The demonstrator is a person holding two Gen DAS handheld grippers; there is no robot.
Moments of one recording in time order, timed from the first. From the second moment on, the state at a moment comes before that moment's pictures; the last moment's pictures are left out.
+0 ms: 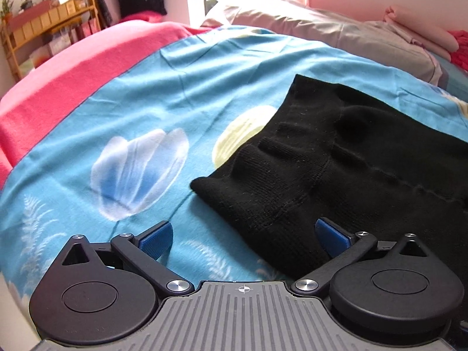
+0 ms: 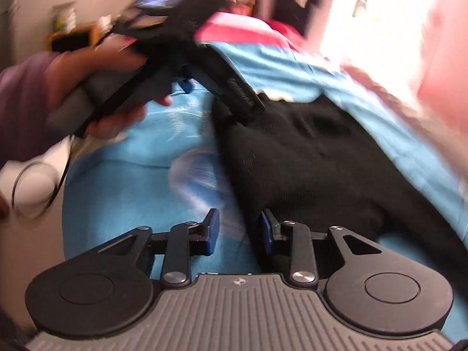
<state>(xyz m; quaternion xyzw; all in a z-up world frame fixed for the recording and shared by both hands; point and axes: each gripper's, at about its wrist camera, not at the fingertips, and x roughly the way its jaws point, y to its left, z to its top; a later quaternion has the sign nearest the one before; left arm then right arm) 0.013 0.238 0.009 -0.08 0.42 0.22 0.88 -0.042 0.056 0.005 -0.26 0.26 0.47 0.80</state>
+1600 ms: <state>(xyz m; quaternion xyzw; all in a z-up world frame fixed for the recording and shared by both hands) 0.206 0.165 -0.033 -0.03 0.40 0.16 0.90 0.188 -0.462 -0.004 0.33 0.31 -0.19 0.87</state>
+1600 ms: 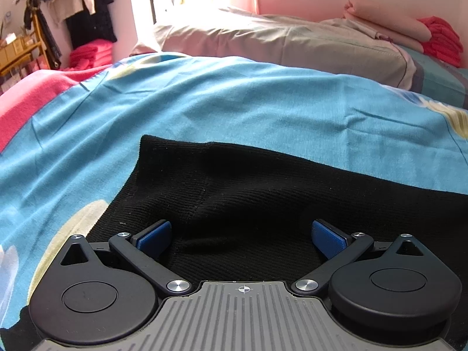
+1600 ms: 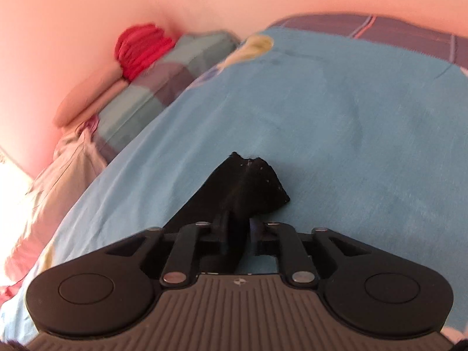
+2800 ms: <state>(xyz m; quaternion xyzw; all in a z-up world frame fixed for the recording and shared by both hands) 0.069 0.126 -0.025 -0.02 0.38 0.14 0.91 -0.029 -0.376 0.038 0.01 0.24 -0.26 0.94</state>
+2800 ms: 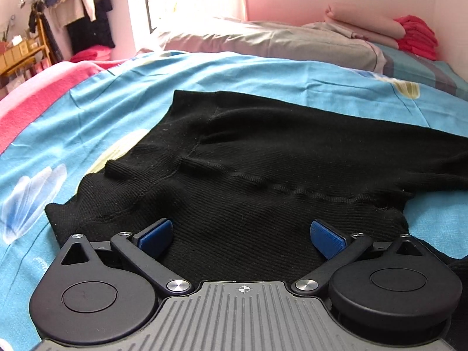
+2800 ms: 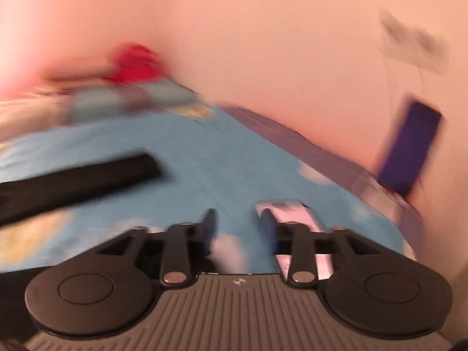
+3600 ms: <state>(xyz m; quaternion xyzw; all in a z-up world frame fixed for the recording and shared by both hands) 0.070 0.121 -0.026 -0.01 0.38 0.15 0.91 -0.045 -0.183 0.033 -0.05 0.34 0.16 0.93</state>
